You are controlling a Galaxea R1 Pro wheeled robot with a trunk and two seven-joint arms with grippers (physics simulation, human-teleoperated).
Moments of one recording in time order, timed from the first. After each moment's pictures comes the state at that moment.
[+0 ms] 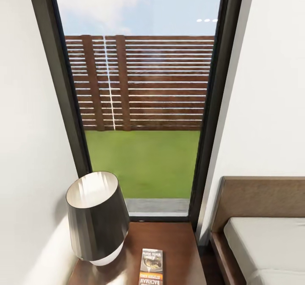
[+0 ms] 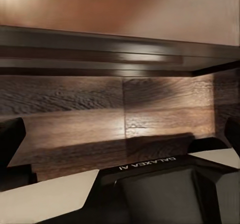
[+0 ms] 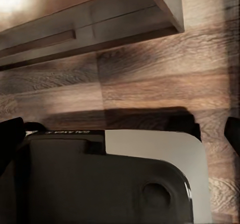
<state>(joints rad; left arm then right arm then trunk) -0.22 0.01 0.20 -0.02 -0.09 -0.21 -0.40 -0.25 -0.25 0.30 0.08 -0.55 -0.03 0.67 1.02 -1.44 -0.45</state>
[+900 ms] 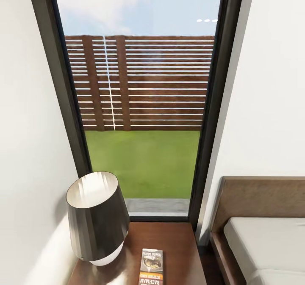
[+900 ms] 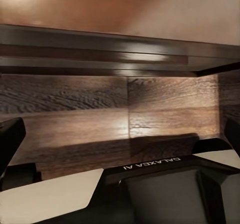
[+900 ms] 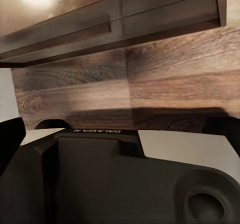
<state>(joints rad) -0.22 0.01 0.20 -0.02 -0.09 -0.21 -0.38 -0.25 -0.17 0.30 0.08 -0.55 -0.04 0.66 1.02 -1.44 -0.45</state>
